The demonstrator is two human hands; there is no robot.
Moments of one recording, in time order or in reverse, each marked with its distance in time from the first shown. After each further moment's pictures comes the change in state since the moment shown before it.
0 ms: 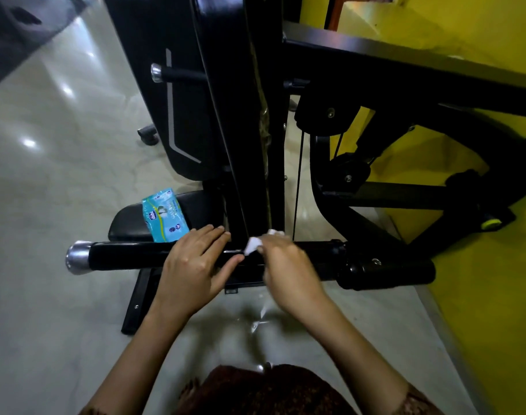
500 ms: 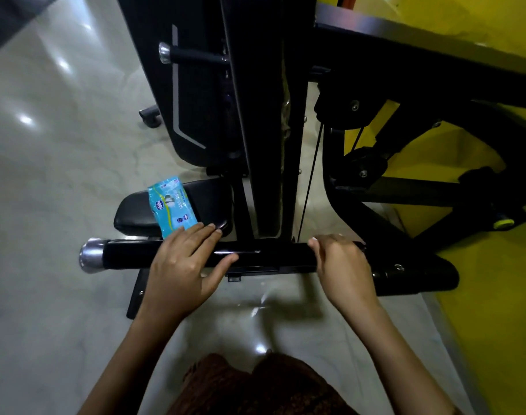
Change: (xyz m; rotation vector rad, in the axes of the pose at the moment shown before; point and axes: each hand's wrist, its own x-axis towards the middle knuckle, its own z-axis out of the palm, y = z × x) left_hand -0.009 -0.027 -0.015 0.029 0.012 -0.041; right_hand 0.003 0.032 -0.005 -0.257 0.058 0.287
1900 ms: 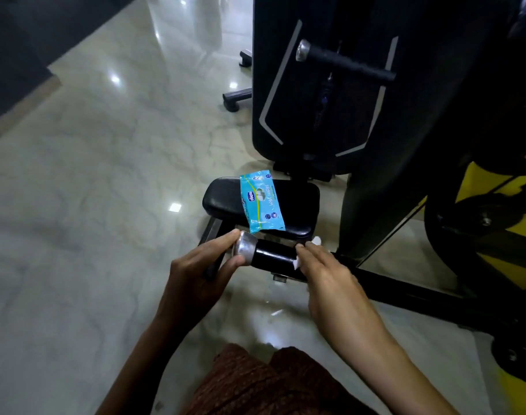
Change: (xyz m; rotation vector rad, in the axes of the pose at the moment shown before) left_hand -0.053 -0.106 -0.087 -0.450 0.056 -0.522; right_hand -0.002 -0.173 0.038 0.173 -0.099 -0.486
